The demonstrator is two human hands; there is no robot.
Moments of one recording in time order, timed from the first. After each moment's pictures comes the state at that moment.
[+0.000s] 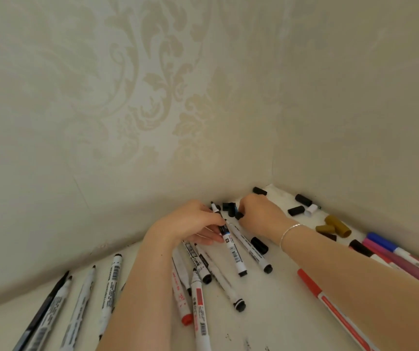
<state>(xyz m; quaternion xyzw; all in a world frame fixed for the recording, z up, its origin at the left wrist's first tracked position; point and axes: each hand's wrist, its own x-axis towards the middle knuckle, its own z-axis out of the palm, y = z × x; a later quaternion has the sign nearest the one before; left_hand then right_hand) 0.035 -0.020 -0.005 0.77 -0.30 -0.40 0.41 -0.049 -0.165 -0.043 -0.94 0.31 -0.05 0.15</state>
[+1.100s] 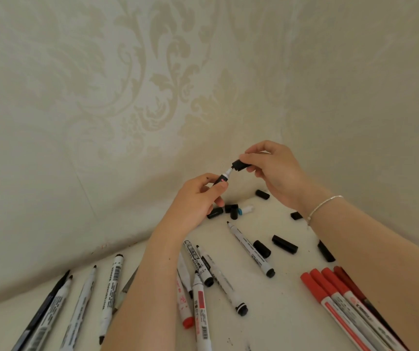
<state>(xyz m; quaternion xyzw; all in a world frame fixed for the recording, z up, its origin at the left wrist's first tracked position) 0.038 -0.029 0.002 0.72 -0.39 -0.17 0.55 -0.059 -0.166 0.041 -0.69 0.23 -0.33 0.60</state>
